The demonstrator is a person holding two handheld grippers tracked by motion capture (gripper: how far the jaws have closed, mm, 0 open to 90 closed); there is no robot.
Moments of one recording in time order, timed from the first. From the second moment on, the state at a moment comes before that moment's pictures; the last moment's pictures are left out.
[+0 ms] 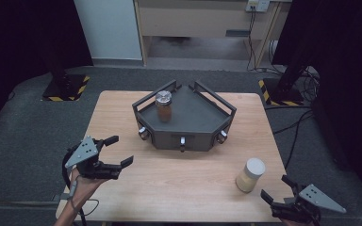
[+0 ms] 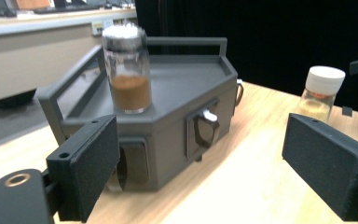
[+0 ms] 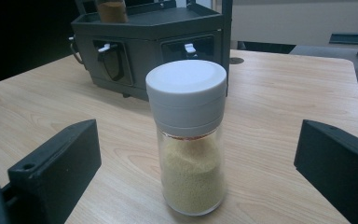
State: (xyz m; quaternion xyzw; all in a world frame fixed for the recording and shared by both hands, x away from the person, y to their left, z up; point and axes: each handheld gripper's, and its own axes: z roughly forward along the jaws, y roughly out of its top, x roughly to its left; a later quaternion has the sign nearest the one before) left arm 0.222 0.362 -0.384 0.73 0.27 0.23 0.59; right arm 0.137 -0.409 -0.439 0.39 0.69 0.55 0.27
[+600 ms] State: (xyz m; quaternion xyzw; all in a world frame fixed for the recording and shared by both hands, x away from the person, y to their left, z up) left arm 0.195 0.380 -0.430 0.72 0.30 0.23 0.58; right arm 0.136 -0.409 -0.439 0.39 0.69 0.55 0.27
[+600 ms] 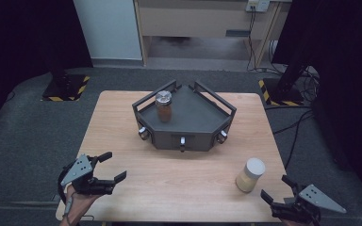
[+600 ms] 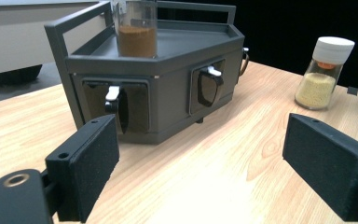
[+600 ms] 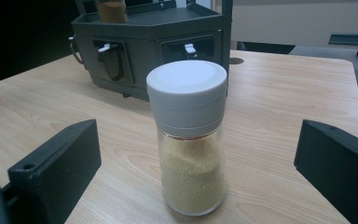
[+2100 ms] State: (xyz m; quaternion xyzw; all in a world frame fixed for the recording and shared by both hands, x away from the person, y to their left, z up) left arm 0.191 0.413 -0.455 0.69 0.31 0.21 0.62; right arm 0.141 -0.412 -0.440 0.38 0.69 0.56 0.26
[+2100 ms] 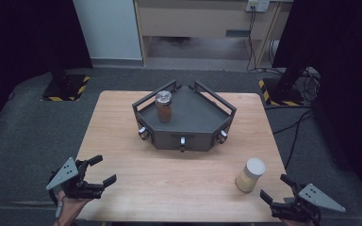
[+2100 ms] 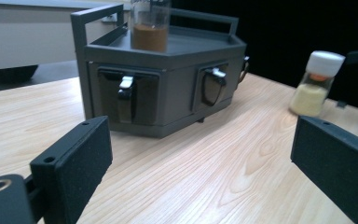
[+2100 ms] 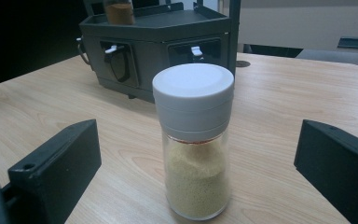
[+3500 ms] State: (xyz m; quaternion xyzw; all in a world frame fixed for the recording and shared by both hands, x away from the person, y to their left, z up) left arm 0.193 0.408 -0.455 0.70 0.28 0.19 0.62; right arm 0.134 -0.423 -0.430 0.38 0.68 0.56 0.27
